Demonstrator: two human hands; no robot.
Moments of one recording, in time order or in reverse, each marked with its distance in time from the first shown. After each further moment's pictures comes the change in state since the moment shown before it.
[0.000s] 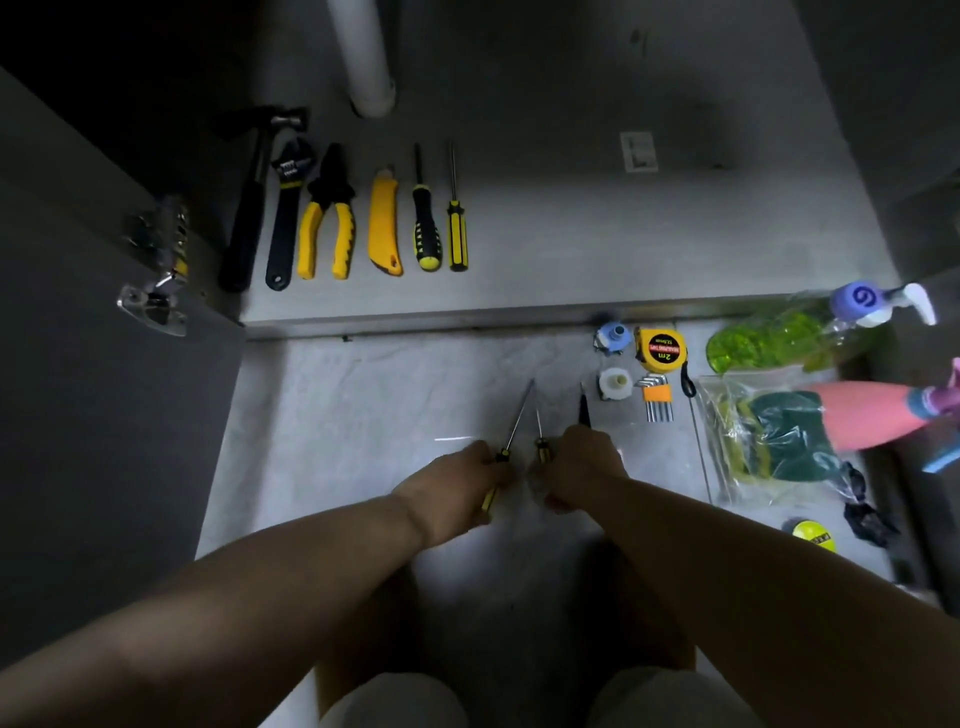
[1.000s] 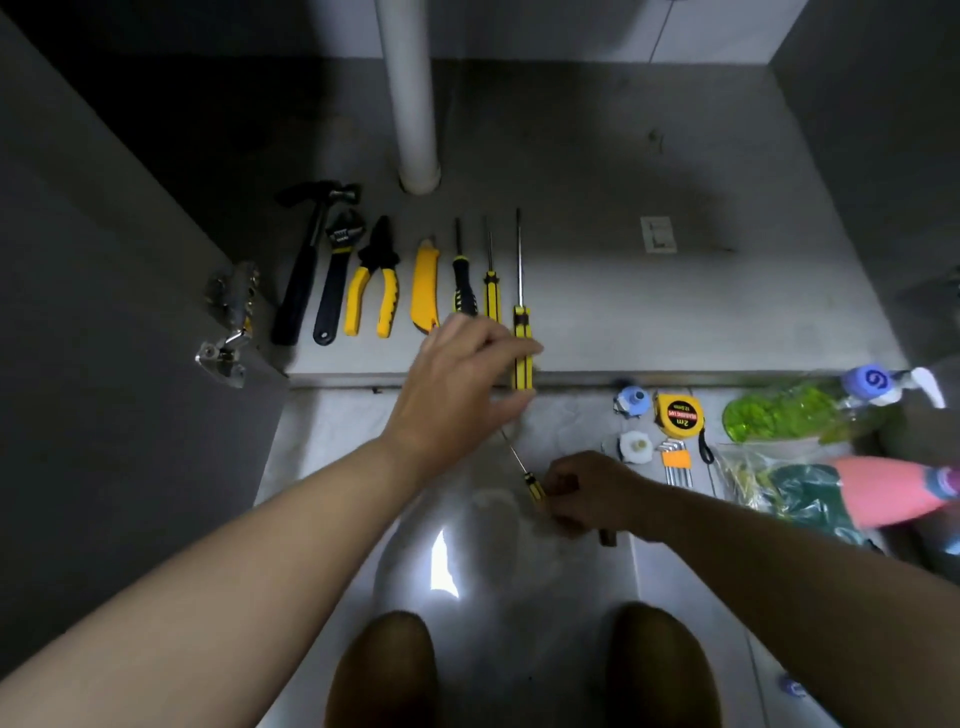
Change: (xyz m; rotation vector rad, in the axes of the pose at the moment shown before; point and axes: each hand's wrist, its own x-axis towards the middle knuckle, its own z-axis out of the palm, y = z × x) left_hand 0.008 0.006 -0.151 0.124 0.855 0.058; right_hand -0.003 -0.017 -0.056 0.280 -0.268 -0.360
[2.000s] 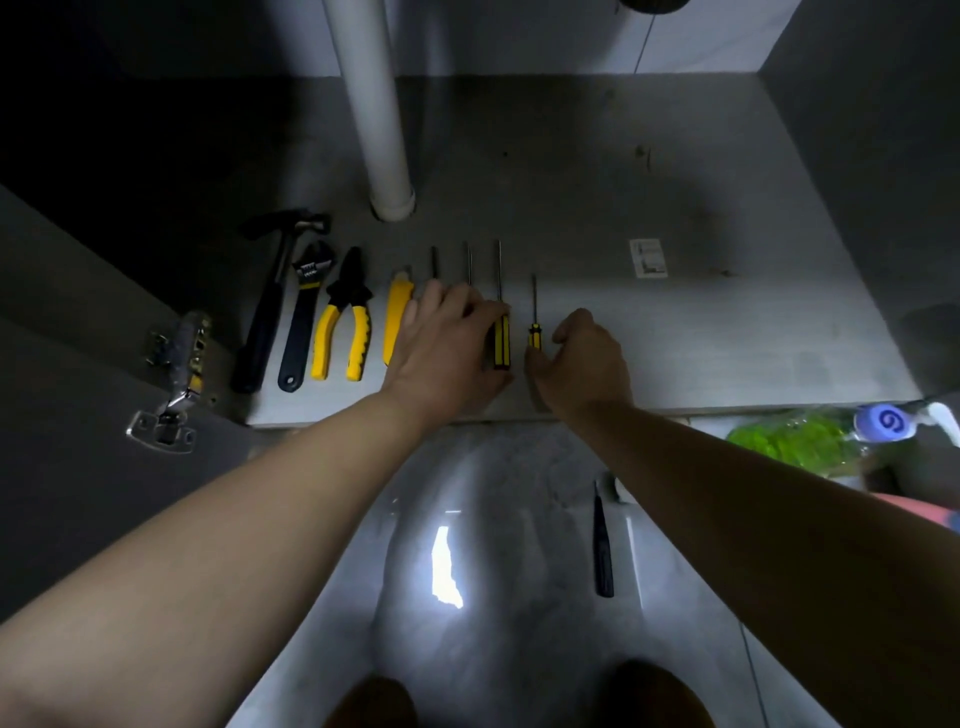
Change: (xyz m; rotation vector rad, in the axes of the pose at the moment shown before) left_hand 0.085 -0.037 0.028 0.248 -0.136 -0.141; right_hand 0.052 -0.100 -0.079 -0.090 0.821 -0.102
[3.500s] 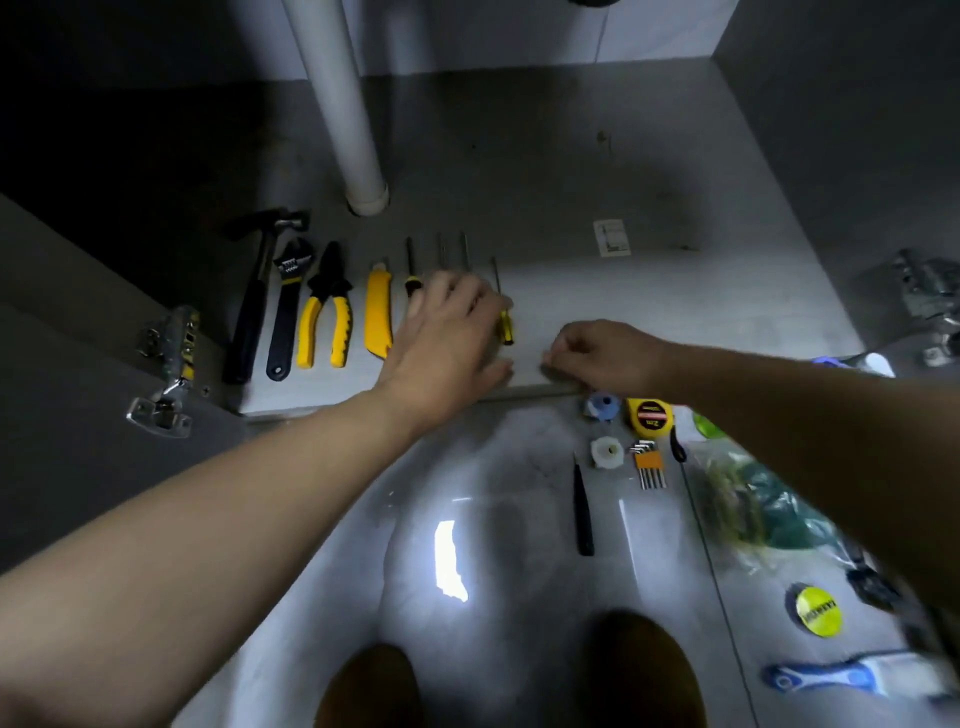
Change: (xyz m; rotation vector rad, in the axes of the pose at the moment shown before) left_hand -0.021 0.035 -0.029 0.032 0.029 0.219; right_hand -0.007 0.039 -0.075 -0.087 -0.533 -0.138
